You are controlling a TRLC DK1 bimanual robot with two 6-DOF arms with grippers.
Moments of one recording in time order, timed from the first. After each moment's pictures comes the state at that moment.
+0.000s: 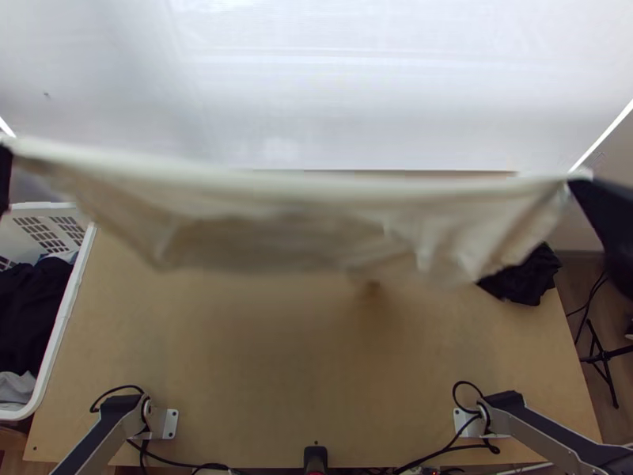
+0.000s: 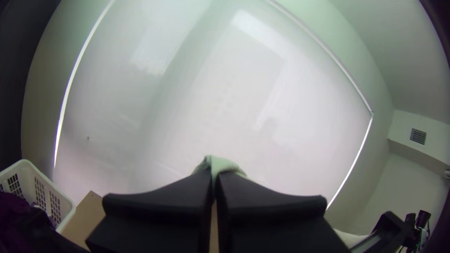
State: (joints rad) left arm 0.11 0.93 1.80 -0.75 0.18 -0.51; right arm 0.23 1.13 2.26 -1.23 -0.31 0.25
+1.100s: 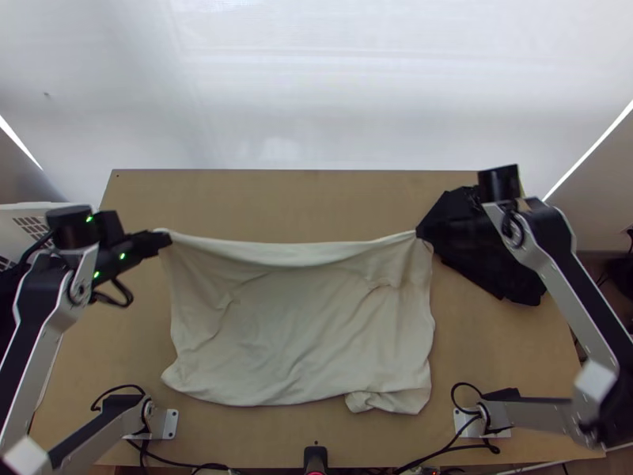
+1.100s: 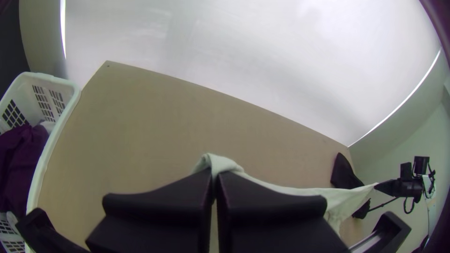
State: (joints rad) left arm 0.05 1.10 1.07 -0.62 0.21 -0.31; right arm 0.22 1.44 1.38 -0.89 -0.34 0.17
